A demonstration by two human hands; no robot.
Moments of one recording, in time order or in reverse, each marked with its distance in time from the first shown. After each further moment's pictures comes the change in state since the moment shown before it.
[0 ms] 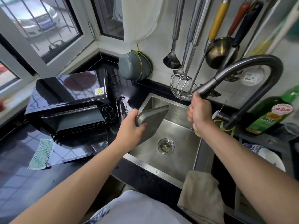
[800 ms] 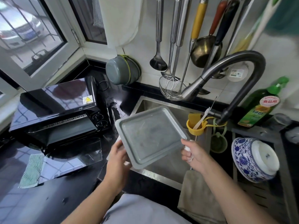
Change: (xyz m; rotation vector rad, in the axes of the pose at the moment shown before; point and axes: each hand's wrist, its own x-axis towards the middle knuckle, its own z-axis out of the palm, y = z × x) left_hand -0.062 -0.045 0.020 -0.746 -0.004 -0.430; right_hand -0.044 0.113 -0.066 0.297 -0.021 0.618
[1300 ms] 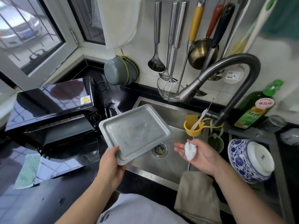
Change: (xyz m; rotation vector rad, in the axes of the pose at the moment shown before) left_hand 0.010 0.012 0.002 -0.337 0.182 -0.215; right_hand -0.027 -0.028 -0.021 0.114 -0.271 0.097
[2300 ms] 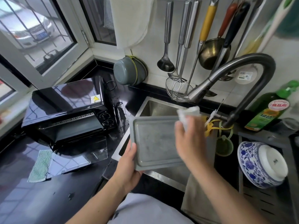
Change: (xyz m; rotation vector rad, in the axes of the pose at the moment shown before) left_hand -0.015 -0.015 0.007 0.117 -0.364 0.001; right_hand -0.003 0.022 0.106 -1.418 0.664 -1.124
